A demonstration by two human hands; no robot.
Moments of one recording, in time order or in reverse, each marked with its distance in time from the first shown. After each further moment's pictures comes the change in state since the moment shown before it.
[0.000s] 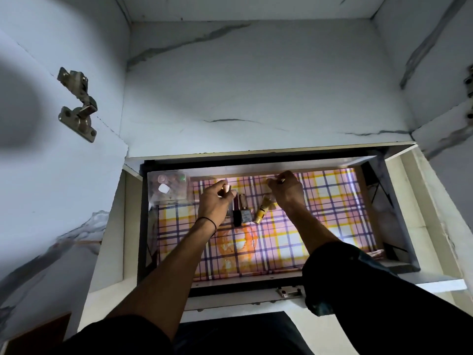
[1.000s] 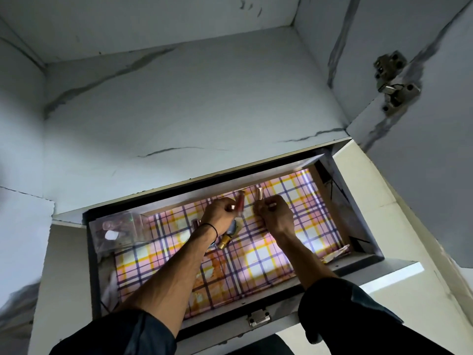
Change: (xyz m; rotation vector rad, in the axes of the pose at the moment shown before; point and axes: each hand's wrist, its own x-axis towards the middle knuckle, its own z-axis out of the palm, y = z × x) left_hand 0.026 0.051 0.093 0.282 -0.349 0.029; right_hand -0.010 0.064 -0.047 0.307 0.135 0.108
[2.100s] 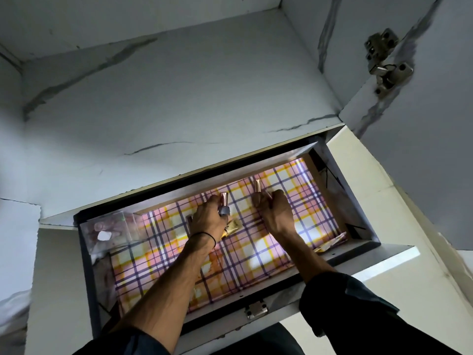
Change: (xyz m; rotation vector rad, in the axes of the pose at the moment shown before) left_hand -0.016 -0.019 0.007 0.332 0.166 0.038; right_hand -0.005 0.013 -0.013 -0.140 0.017 -0.157
